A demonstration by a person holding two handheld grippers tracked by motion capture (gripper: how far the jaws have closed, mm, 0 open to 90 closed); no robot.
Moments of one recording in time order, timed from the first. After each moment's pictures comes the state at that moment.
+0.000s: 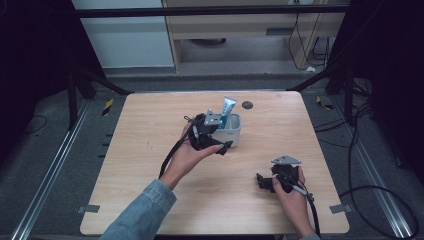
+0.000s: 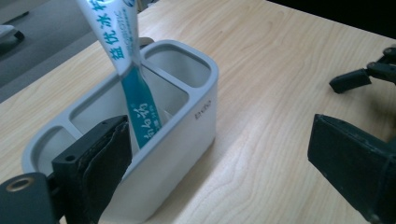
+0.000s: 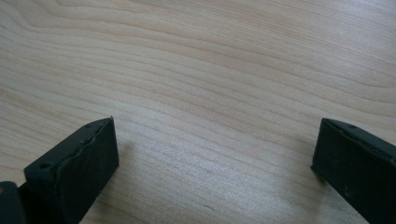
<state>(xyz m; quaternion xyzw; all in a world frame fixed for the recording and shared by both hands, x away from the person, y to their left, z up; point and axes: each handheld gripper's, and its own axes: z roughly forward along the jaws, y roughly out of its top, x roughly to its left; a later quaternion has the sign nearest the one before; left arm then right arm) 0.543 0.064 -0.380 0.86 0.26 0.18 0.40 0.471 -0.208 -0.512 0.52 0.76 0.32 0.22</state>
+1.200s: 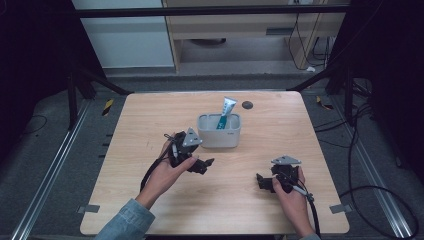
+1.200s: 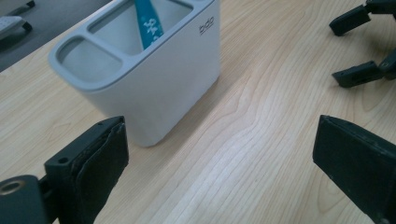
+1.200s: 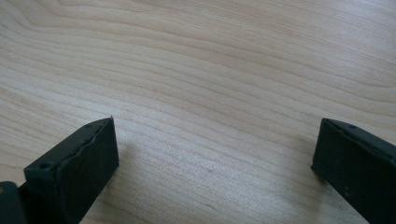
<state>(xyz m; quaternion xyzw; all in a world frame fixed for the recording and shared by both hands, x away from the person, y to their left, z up) 0.505 0.123 -0.405 0.86 0.26 0.19 0.38 0.471 -0.208 -0.513 0.52 0.76 0.32 0.22</state>
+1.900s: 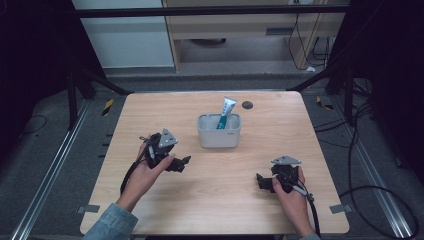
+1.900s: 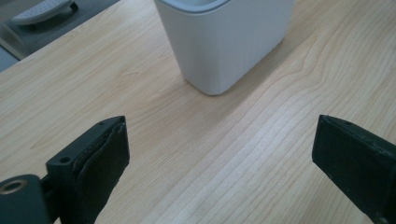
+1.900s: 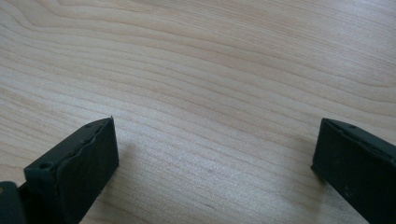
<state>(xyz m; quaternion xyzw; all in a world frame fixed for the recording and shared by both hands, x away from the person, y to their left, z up) 0.509 0.186 -0.415 0.85 0.31 0.23 0.36 0.471 -0.208 -0.513 0.52 0.76 0.32 0.22</state>
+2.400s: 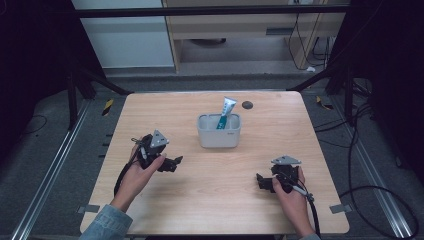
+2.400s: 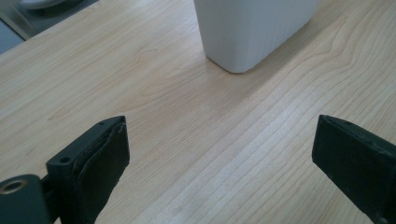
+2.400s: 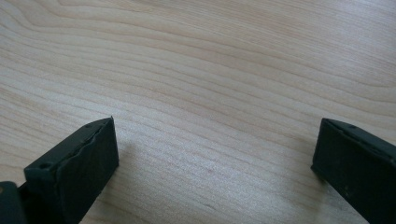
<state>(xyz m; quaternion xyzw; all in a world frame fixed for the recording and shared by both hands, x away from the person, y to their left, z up) 0.513 0.209 -0.427 0.85 0.34 0.23 0.35 0.471 -0.208 -0.513 0.52 0.76 0.32 0.22</state>
